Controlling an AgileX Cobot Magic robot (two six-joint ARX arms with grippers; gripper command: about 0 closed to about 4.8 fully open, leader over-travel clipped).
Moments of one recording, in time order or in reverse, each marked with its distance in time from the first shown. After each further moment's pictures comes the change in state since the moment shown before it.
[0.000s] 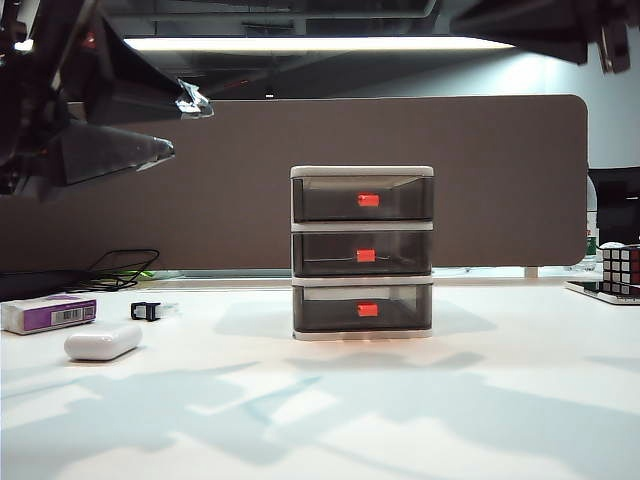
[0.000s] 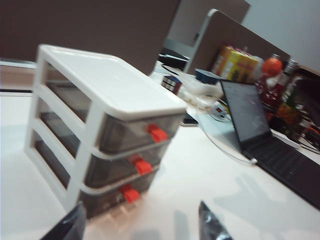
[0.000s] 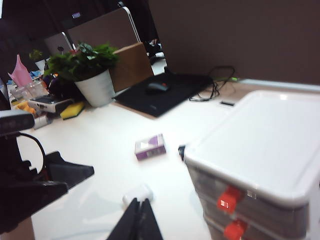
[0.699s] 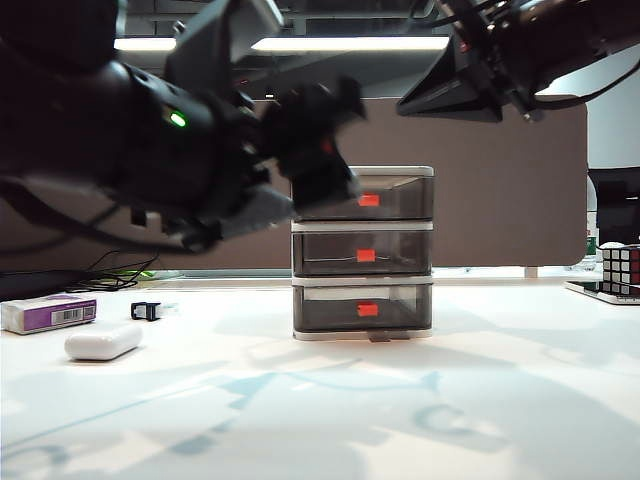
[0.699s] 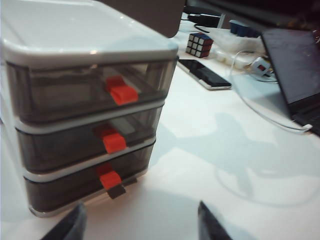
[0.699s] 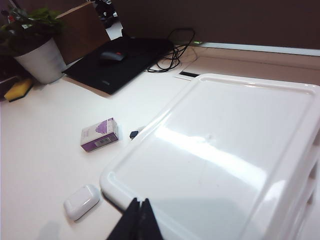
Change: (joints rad) left arm -0.397 0.497 0.261 0.080 -0.526 0.124; right arm 0.002 0.444 0.349 -0.145 0.073 -0.081
